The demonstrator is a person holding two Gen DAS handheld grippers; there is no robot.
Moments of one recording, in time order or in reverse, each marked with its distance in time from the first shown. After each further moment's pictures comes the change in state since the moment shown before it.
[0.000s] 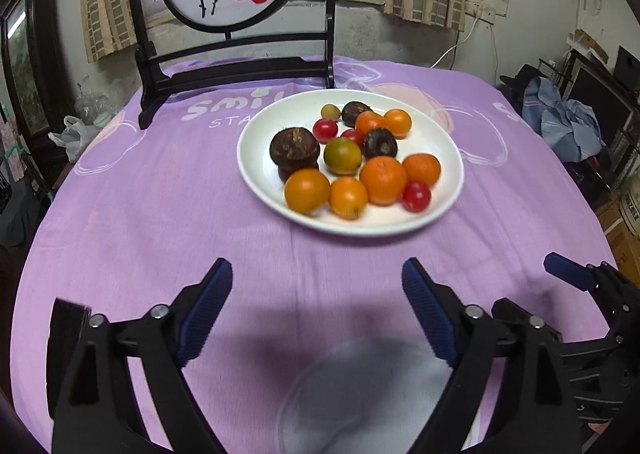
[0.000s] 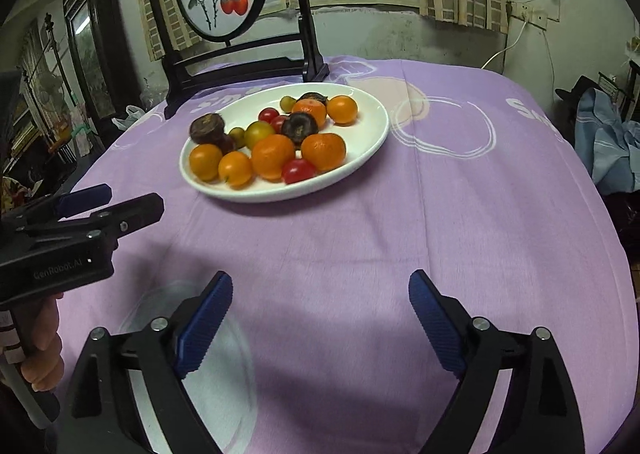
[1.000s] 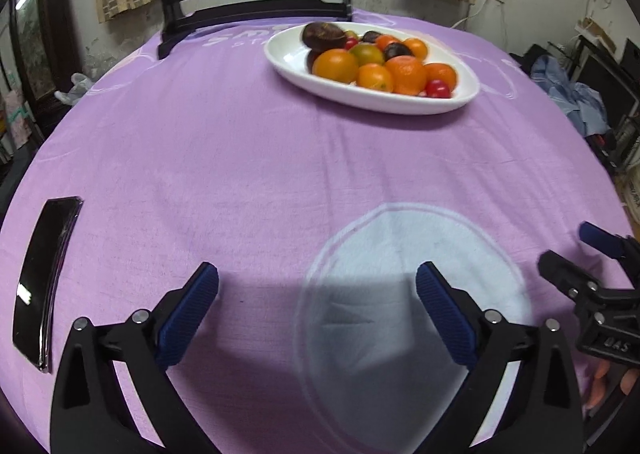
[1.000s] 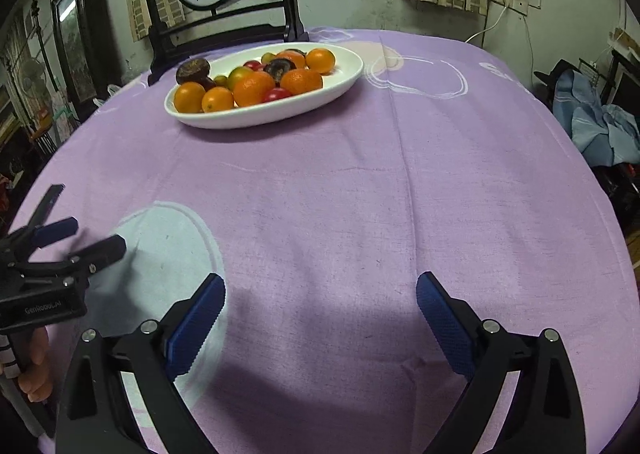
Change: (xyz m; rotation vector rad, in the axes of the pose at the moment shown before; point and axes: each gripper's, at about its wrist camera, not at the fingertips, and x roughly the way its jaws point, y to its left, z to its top) left arm 0.012 0.021 -0.088 -0.046 0.097 0.032; right arm 0.001 -0.001 -0.055 0.002 0.063 -0.094
